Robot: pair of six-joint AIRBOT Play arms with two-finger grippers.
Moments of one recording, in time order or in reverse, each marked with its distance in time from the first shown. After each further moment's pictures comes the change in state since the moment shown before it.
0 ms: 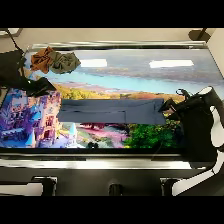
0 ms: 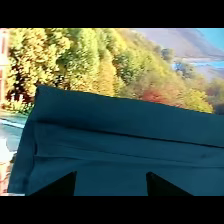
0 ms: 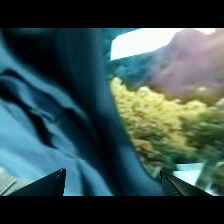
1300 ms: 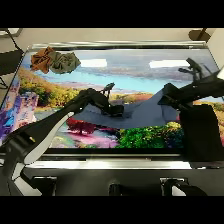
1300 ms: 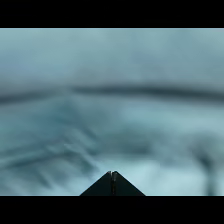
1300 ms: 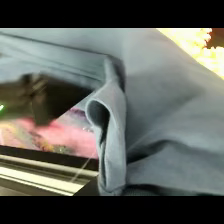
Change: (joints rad) left arm -0.753 -0.353 0.047 -0.183 -0.267 -0.101; right arm 0.263 0.662 0.000 -0.087 0.161 0.255
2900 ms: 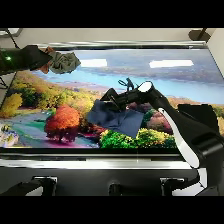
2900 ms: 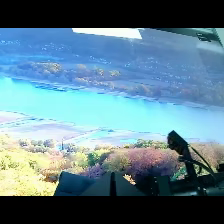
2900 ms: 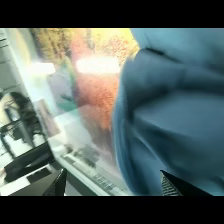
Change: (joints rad) left arm 0.472 0.710 0.040 0.211 0.092 0.044; right arm 0.428 -0.541 0.001 0.528 -0.587 -0.009
